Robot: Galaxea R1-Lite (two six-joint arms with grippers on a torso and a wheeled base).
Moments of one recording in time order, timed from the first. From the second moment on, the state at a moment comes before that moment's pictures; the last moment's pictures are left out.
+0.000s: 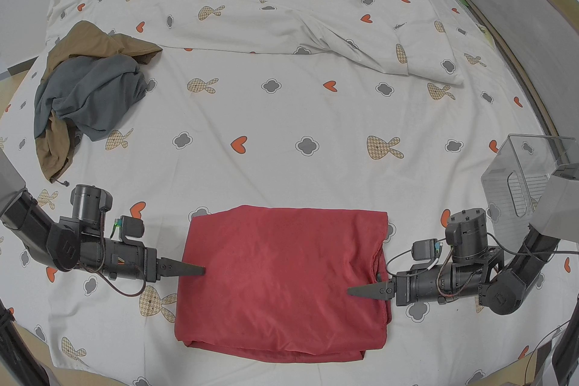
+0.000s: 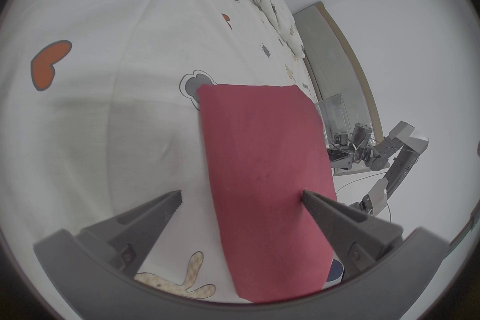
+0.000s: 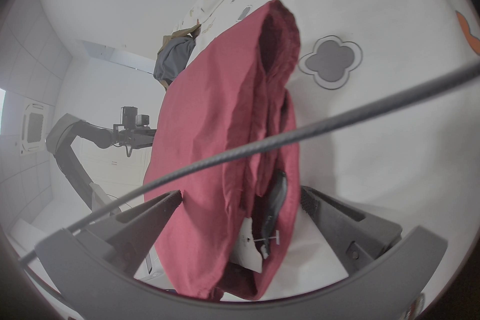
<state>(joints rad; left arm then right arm) -0.01 1.95 -0.68 -0.35 -0.86 0.02 0.42 2.05 -0.47 -0.92 0.59 0.41</state>
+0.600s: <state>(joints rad) -0.16 1.95 -0.68 -0.35 -0.87 0.01 0.52 2.08 -0.54 -0.92 0.59 0.48</state>
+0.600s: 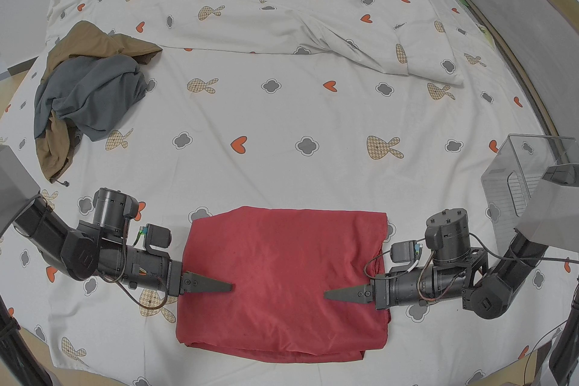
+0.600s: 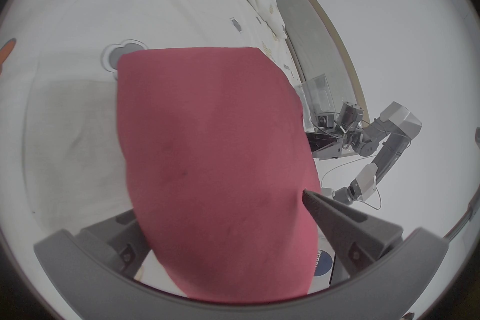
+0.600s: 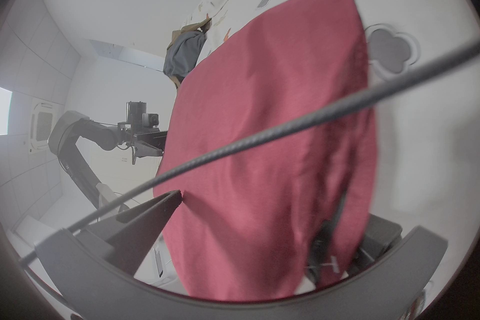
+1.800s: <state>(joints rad) -0.25 2.02 -0.79 -0.34 -0.97 -0.07 0.62 2.11 -0.58 -0.94 0.59 0.51</state>
